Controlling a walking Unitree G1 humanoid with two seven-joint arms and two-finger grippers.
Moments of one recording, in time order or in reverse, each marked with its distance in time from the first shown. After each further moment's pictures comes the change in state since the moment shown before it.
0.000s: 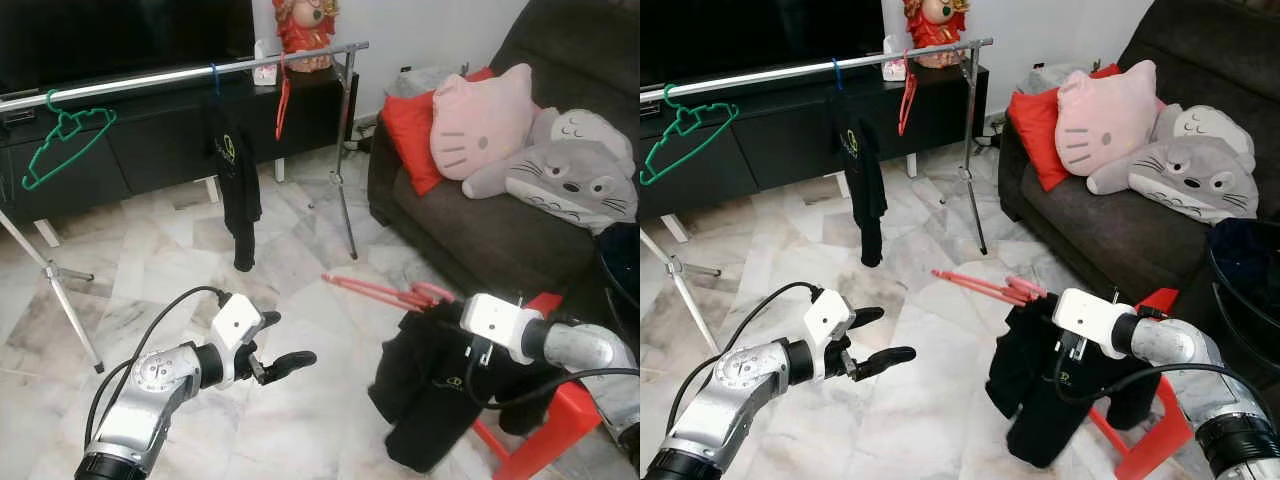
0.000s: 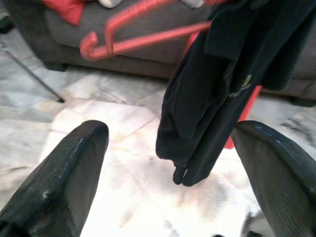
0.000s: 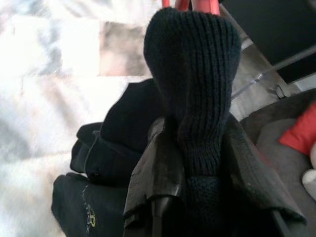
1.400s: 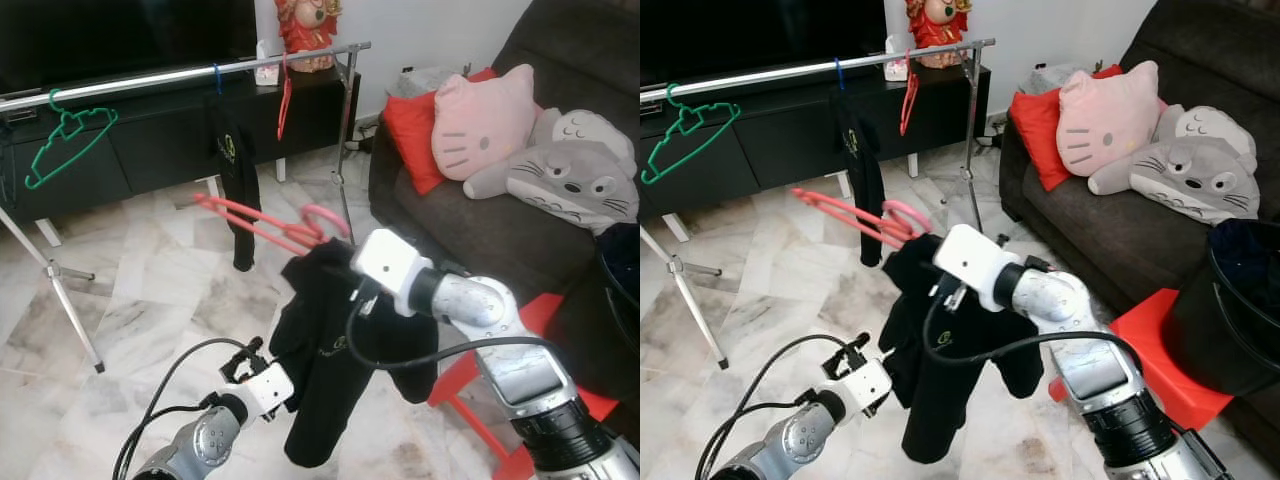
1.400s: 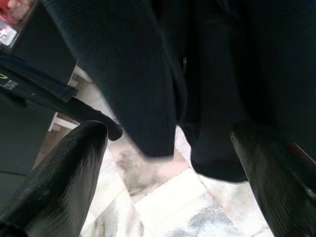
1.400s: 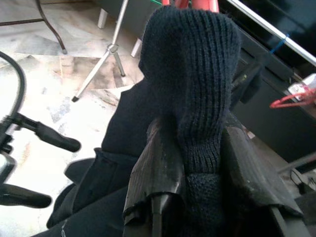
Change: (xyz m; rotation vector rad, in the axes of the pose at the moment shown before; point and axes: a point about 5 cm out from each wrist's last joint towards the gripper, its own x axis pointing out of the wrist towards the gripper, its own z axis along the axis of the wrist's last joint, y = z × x) left arm 0.038 -0.027 -0.083 0.518 0.212 0.391; right arm 0.035 0.024 0.163 0.075 -0.373 0.032
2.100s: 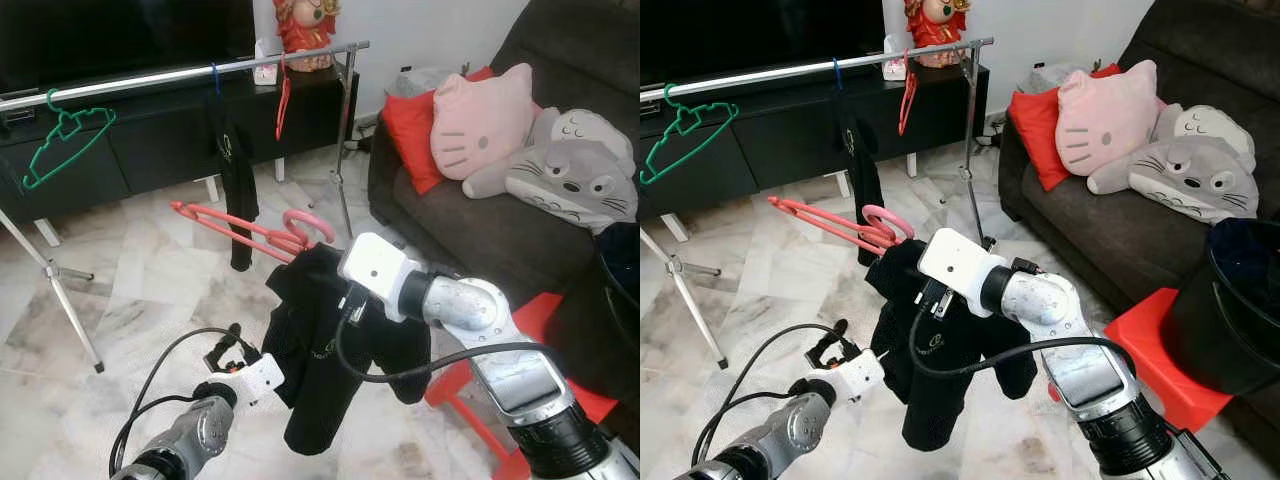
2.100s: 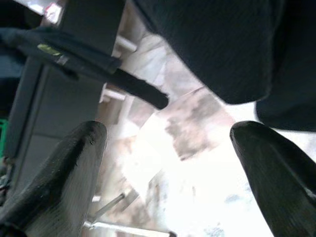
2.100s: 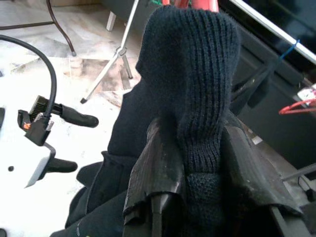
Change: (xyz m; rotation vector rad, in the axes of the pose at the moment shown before) left arm 0.005 0.019 -0.017 0.170 0.169 0.163; right arm 0.001 0.008 0.011 -0.001 -0.009 0.027
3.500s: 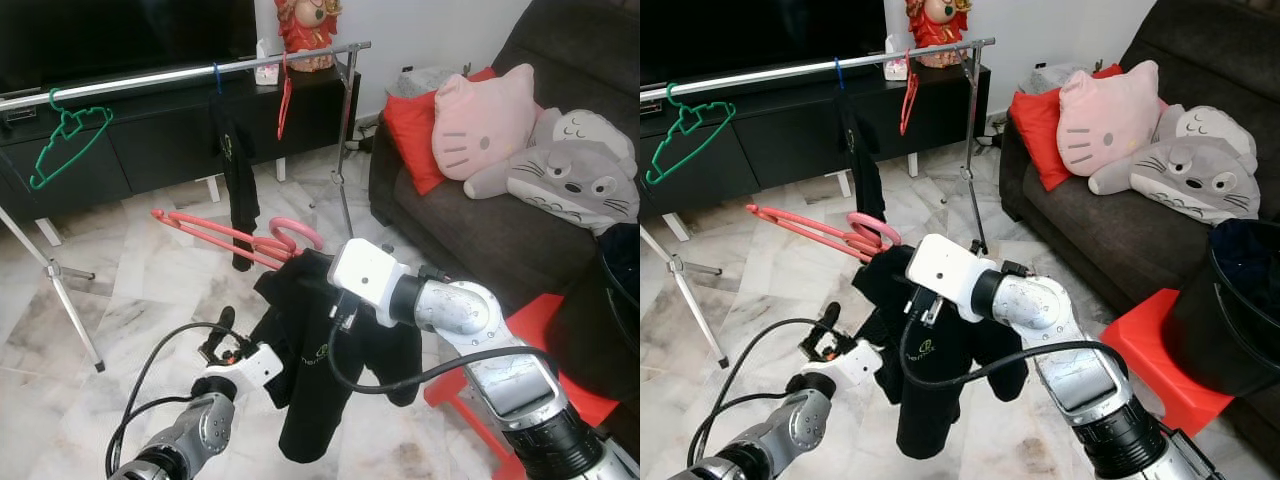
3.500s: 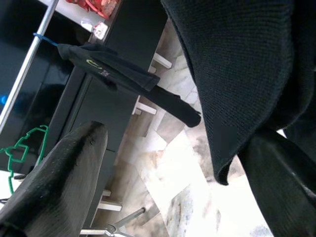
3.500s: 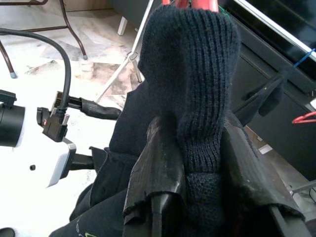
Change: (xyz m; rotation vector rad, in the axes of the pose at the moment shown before) left arm 0.001 0.009 0.010 -0.024 -0.083 0.163; right arm 0.005 0.008 0.003 -0.005 -0.017 0.042
